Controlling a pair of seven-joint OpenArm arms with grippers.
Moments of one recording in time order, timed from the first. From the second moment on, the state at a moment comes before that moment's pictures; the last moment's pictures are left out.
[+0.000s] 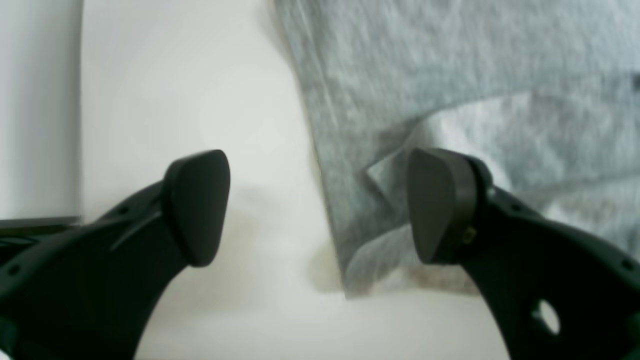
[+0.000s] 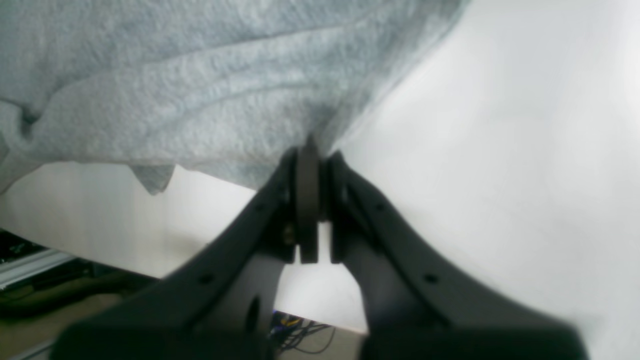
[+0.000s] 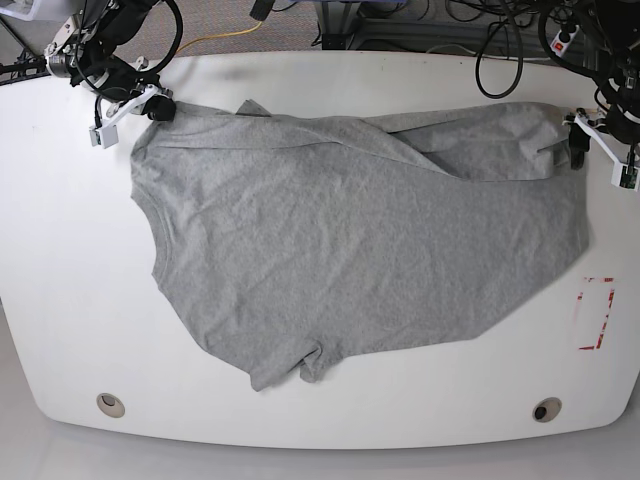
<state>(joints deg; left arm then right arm) 17.6 -16.0 -43.2 103.8 -12.8 -42.9 45.7 -12.8 1.3 51.3 91.5 43.3 41.1 -82.5</state>
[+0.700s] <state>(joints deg) 12.6 -15.9 -35.8 94.6 -12.6 -43.0 54.7 -12.8 1.3 51.3 91.5 43.3 41.1 -82.4</state>
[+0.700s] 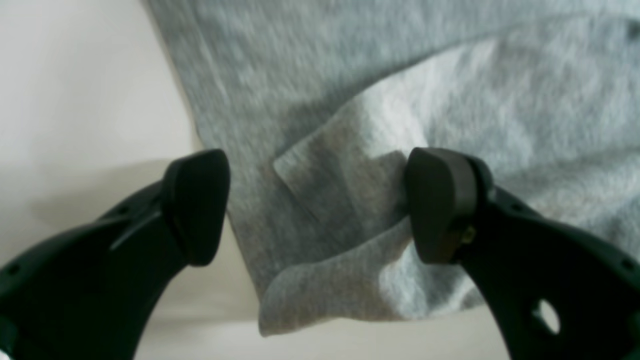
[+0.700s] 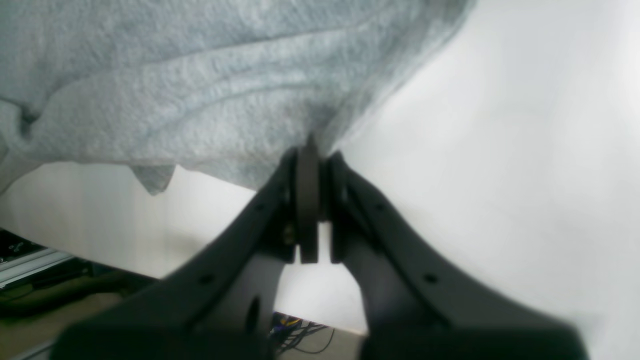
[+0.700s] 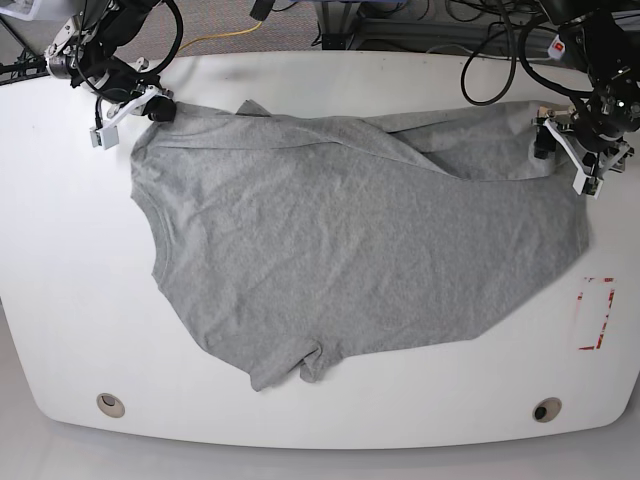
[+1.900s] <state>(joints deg) 12.4 -16.4 -33.1 105.3 -12.9 -43.0 54.7 -9.7 1.5 51.4 93.3 42.2 41.0 -83.3</state>
